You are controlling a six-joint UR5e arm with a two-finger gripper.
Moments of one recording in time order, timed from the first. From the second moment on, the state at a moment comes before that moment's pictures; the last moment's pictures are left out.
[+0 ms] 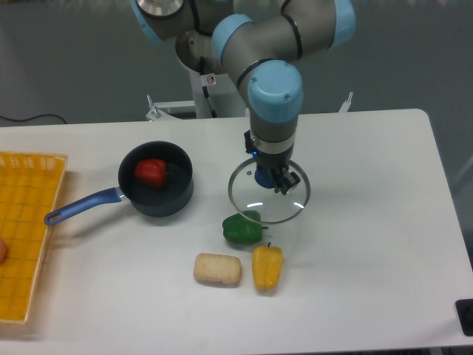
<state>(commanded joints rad) 2.47 -1.79 -1.66 -1.31 1.62 1.38</state>
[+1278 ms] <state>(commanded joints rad) 2.05 -1.77 -1.77 -1.31 1.73 0.95</state>
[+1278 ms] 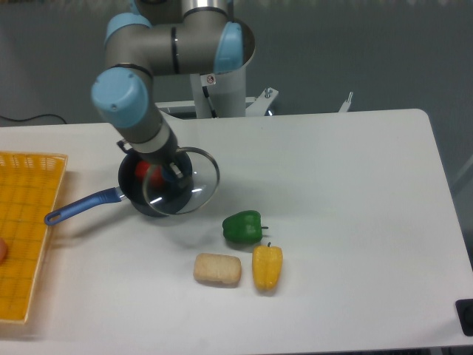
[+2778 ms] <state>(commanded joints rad) 1.98 -1.77 -1.82 -1.30 1.74 0.95</state>
